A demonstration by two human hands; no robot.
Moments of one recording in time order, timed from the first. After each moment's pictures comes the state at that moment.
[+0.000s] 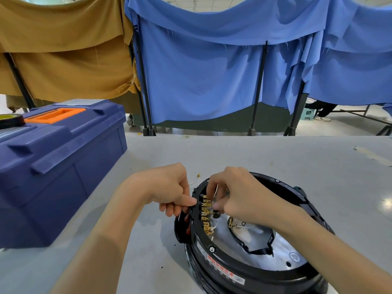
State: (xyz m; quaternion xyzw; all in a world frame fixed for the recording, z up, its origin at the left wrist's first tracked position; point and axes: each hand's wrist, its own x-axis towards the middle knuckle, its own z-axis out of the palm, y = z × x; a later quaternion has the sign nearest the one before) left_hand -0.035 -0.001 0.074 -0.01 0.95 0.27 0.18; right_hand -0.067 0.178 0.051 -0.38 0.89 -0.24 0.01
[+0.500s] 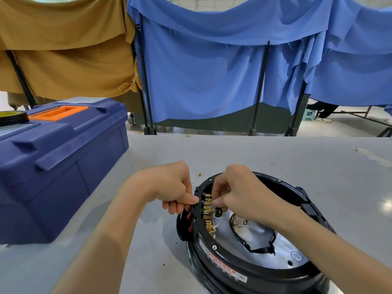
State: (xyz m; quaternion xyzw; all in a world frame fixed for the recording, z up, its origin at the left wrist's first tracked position) left_hand -0.036 -0.002 0.072 -0.01 0.95 0.28 0.17; right_hand -0.071 0.175 0.049 -0.35 0.89 -0.29 0.02
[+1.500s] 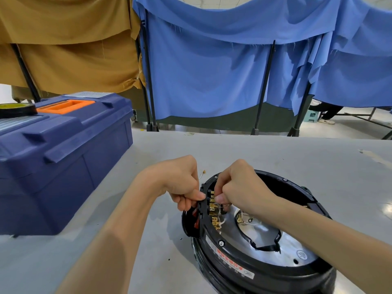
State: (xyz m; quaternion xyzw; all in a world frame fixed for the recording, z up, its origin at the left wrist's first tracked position) left_hand -0.039 0.001 0.071 -0.03 0.94 0.31 0.17; right_hand -0.067 0.161 0.049 -0.21 0.89 -0.39 0.10
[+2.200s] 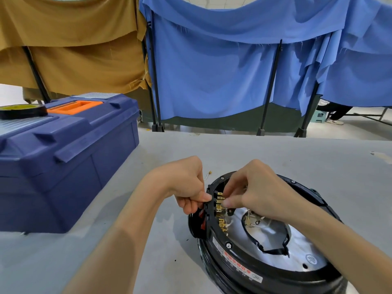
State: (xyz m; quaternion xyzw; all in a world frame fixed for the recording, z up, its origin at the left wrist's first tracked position) left_hand -0.034 0.002 0.071 -0.03 0.94 0.31 0.16; right_hand -0.065 0.180 0.056 -0.31 0.89 -0.32 0.04
